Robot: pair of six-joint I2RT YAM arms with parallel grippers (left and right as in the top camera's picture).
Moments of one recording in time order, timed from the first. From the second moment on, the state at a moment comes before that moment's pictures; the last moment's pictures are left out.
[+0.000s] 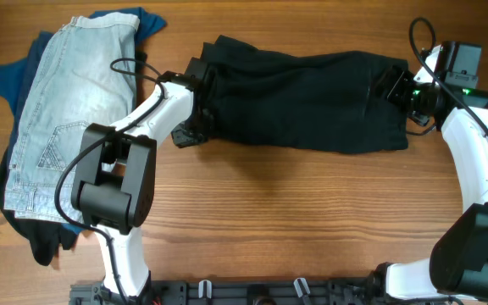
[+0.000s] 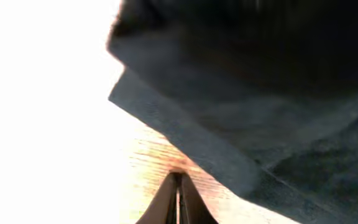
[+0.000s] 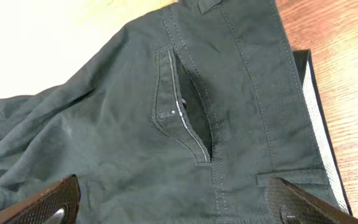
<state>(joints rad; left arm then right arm) -0.32 2.07 1.41 -0.91 -0.01 -0.60 -0.20 1.63 1.23 -0.61 -0.27 0.36</state>
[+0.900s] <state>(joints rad) -0.33 1.97 1.39 -0.23 0.08 -0.41 -0.25 1.76 1.23 -0.51 -0.26 0.29</state>
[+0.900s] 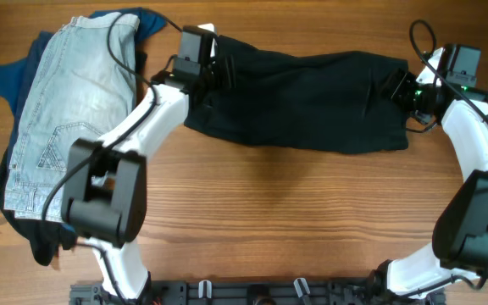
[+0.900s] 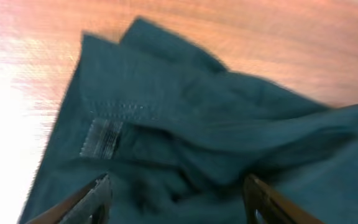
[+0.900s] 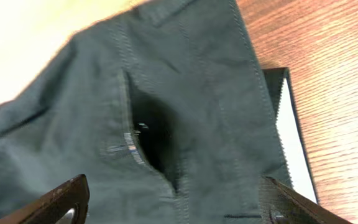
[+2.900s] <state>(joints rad) -0.35 2.13 1.43 -0.41 0.05 -0.44 -0.31 1.64 1.22 -0.63 -0.46 0.22</state>
